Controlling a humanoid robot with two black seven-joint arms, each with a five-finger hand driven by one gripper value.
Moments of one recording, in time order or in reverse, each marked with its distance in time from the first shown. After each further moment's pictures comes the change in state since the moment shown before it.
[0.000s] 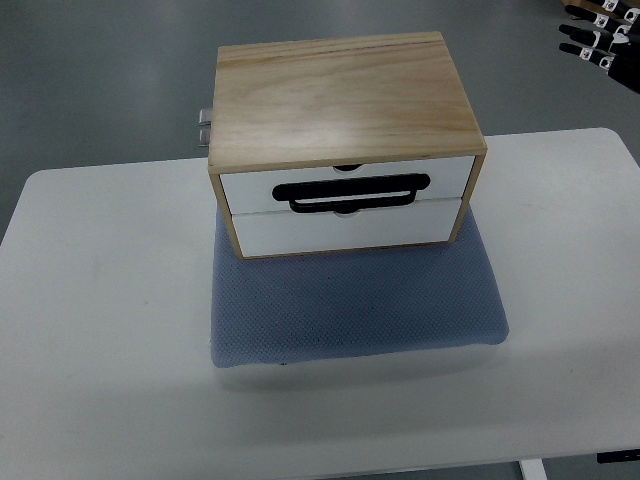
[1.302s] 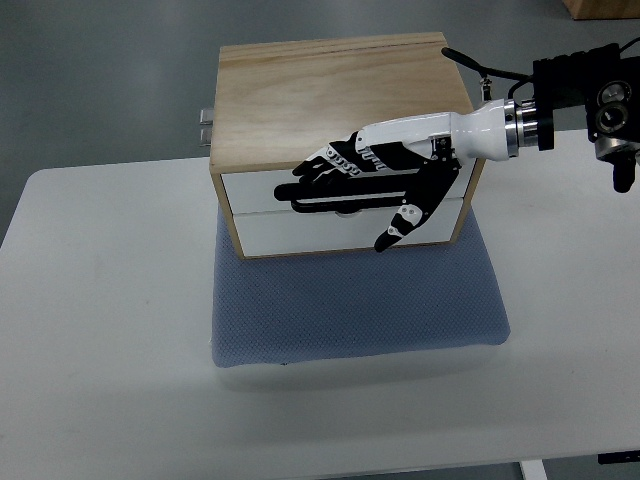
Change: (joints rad) left arm 0.000 0.000 0.000 0.000 0.000 0.000 0.000; right arm 0.529 0.175 -0.617 0.508 -0.663 -0.012 0.245
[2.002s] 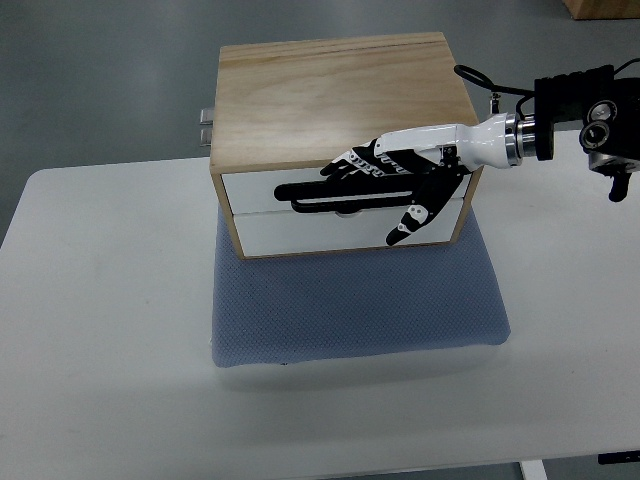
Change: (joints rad) left arm 0.000 0.000 0.000 0.001 0.000 -0.001 0.000; right arm -0.036 0.040 -0.067 -0.114 -0.009 -0.062 -0.003
